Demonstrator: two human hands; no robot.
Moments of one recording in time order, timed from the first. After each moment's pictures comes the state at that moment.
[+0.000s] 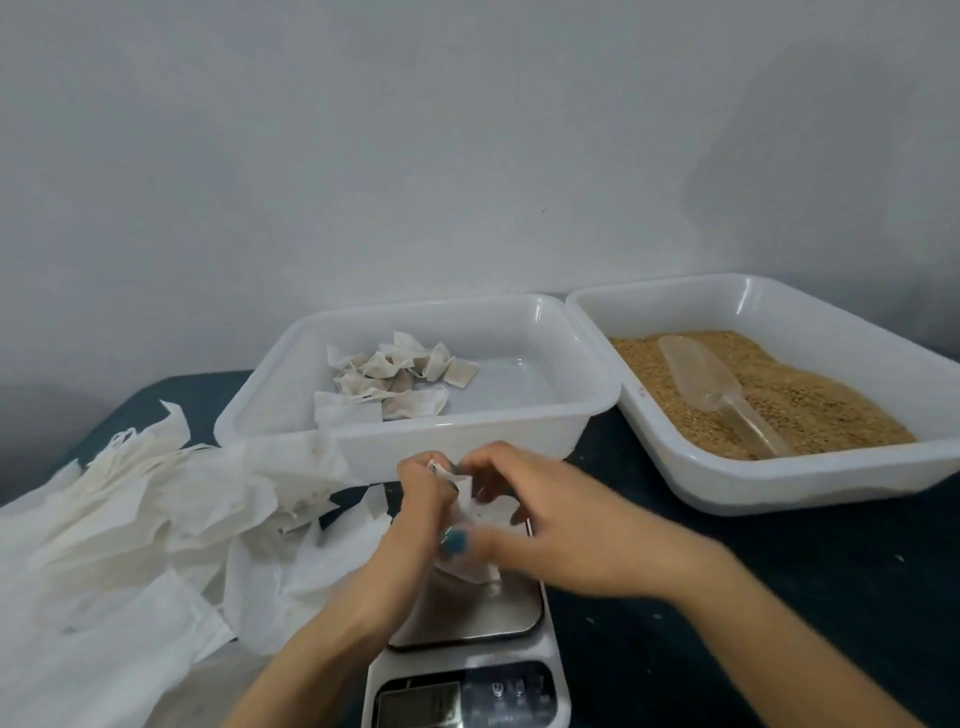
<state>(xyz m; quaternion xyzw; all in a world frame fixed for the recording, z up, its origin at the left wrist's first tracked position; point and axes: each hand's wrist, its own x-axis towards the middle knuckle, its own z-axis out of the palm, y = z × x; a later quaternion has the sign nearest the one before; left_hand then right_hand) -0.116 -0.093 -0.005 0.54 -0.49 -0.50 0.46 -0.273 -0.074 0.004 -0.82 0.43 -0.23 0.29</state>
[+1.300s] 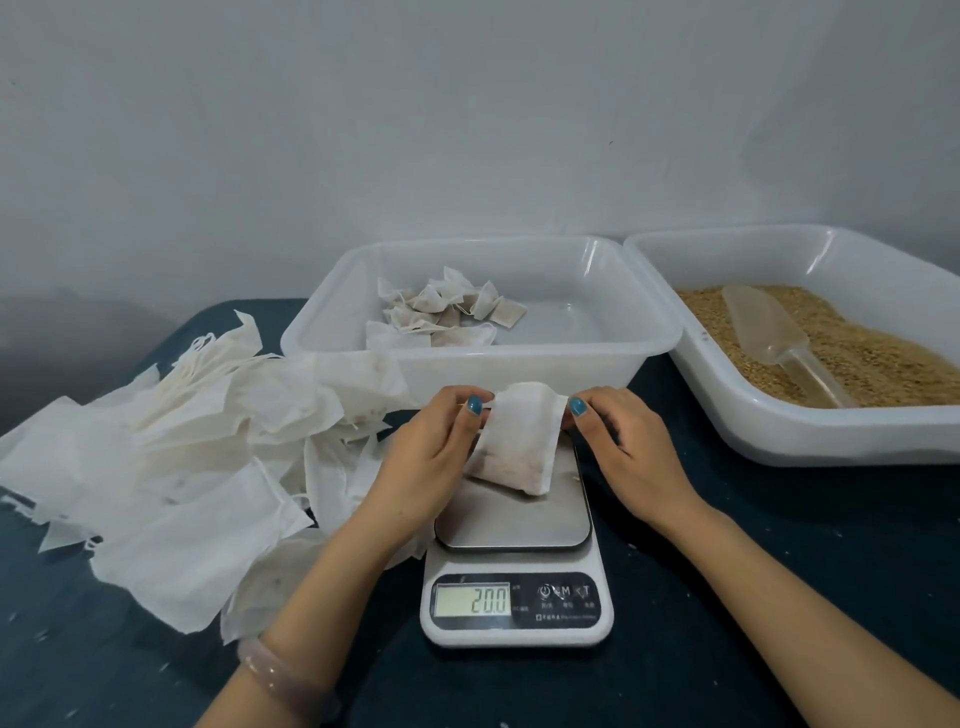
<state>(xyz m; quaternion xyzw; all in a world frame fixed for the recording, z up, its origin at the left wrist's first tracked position) -0.066 -0.074 -0.045 0.55 -0.66 -0.31 0.39 -0.286 -0.109 -0.082 -0.74 0.50 -0.42 0.17</state>
